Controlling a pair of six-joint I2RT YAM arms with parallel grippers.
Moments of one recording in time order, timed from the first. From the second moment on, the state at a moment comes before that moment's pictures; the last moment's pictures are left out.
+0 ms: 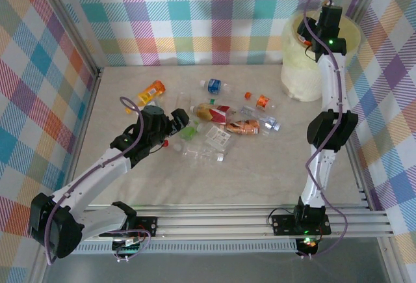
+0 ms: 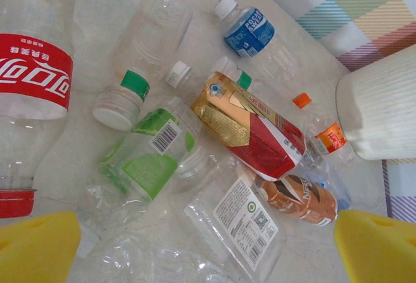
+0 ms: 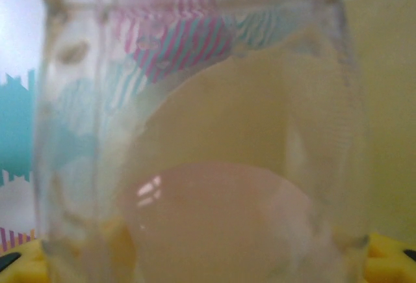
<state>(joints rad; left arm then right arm) -0.53 1.13 0.86 -0.35 -0.13 -0.92 -0.08 2.25 2.51 -0.67 0.03 0.36</state>
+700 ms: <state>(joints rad) -0.53 1.19 0.86 -0.35 -0.11 -0.95 -0.10 2.27 2.51 -0.75 -0.29 0.34</state>
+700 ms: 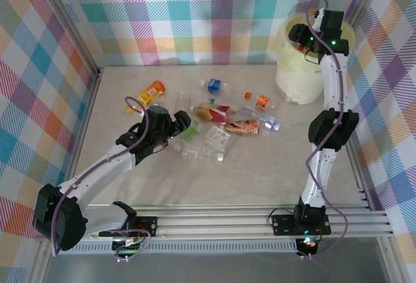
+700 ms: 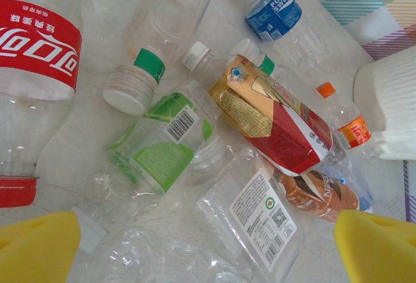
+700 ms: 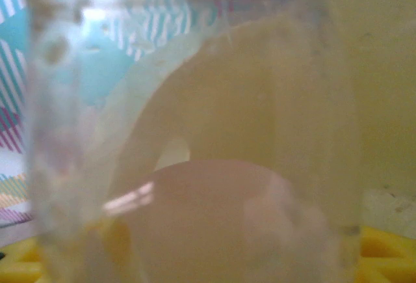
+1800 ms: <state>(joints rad) -0.53 1.23 0.70 -0.32 -0.01 -1.27 -0.10 1.93 2.33 -0.81 -0.31 0.19</state>
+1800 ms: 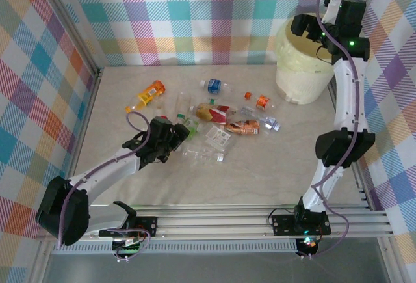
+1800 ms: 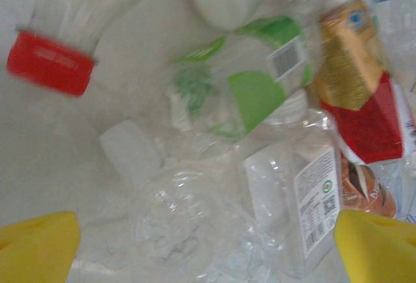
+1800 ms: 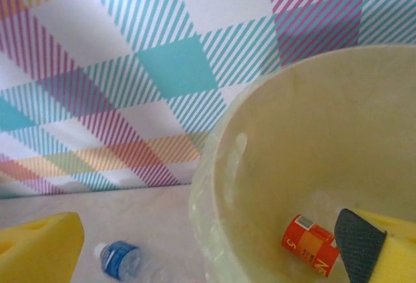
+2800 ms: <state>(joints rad) -0.64 1.52 0.59 0.13 0.02 -1.65 -0.09 1.34 1.40 -0.43 -0.57 0.41</state>
